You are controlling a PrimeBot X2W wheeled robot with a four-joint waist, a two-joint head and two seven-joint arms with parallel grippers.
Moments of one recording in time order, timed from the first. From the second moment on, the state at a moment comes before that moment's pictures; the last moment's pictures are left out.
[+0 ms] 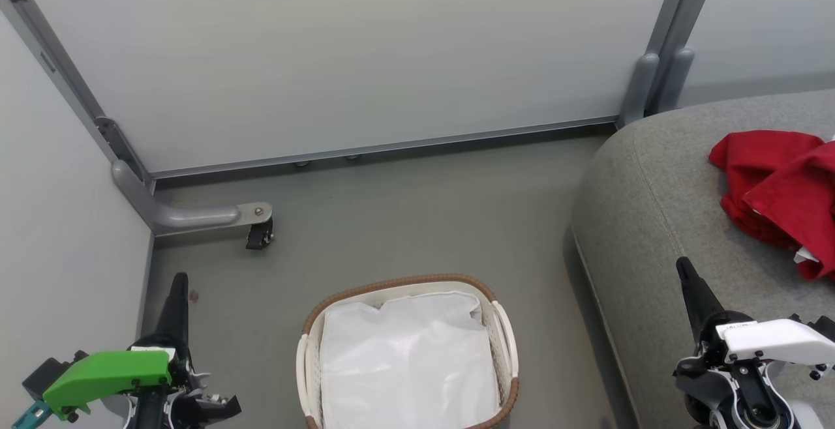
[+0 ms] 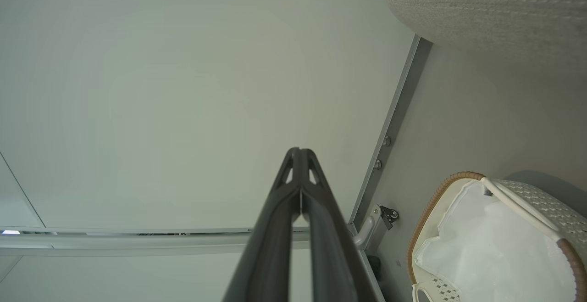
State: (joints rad) left arm -0.09 0.05 0.10 0.26 -1.51 -0.12 0.09; right arm -0.10 -0.05 -0.11 0.26 1.51 0.13 0.09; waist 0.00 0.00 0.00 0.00
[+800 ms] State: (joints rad) left arm -0.10 0.05 0.11 0.24 -1.61 -0.13 0.11; right arm -0.10 -0.05 -0.11 0.25 1.61 0.13 0.11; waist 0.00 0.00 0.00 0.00
